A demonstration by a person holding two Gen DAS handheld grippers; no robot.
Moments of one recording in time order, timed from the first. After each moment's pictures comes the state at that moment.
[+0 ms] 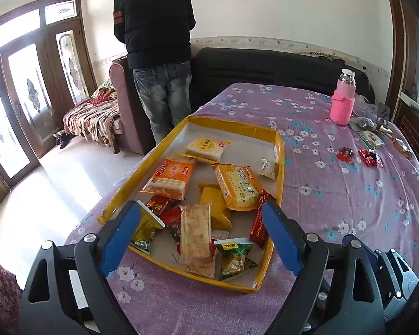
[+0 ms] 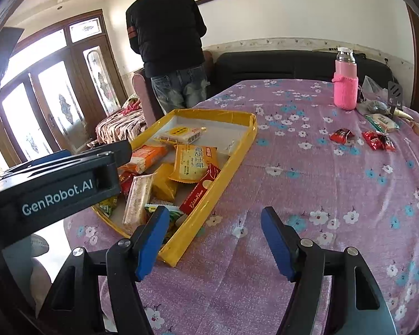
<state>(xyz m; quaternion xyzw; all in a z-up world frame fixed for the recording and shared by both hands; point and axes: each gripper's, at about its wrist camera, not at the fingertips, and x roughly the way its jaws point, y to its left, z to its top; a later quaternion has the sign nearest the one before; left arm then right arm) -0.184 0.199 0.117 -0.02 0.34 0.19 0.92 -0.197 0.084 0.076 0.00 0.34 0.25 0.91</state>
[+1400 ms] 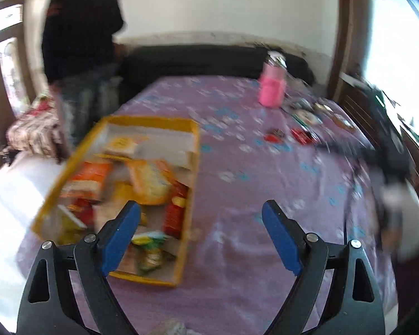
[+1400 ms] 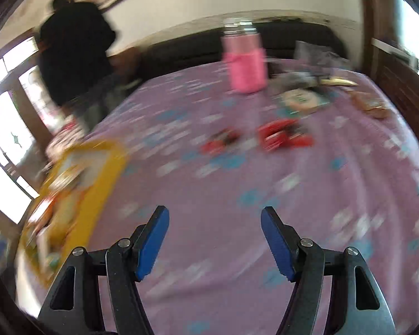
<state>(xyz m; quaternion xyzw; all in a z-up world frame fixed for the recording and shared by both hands) -0.172 0.141 0.108 -0.02 0.37 0.01 0.93 -0.037 -0.086 0.081 0.06 0.41 0.10 0.90</state>
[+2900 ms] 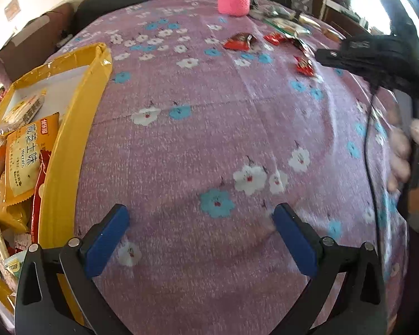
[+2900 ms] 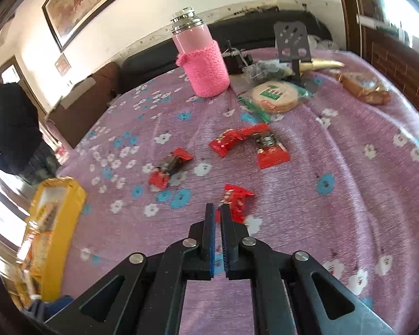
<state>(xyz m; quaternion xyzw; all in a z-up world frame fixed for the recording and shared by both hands) -0.083 0.063 0.001 0.04 0.52 -0.06 0.85 0.018 -0.129 0.038 0.11 0.41 0.09 0.90</state>
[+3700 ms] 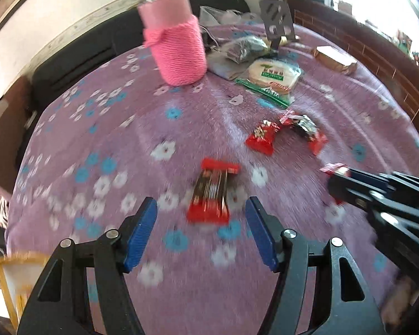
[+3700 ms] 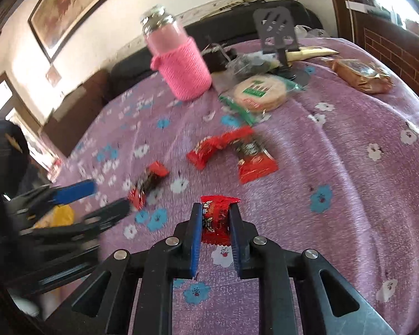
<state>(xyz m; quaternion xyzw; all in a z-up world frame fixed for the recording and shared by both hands) 0.116 -0.028 0.028 0.17 0.46 -0.14 0.86 0.047 -0.157 0.025 0.16 0.42 0.08 0.89</state>
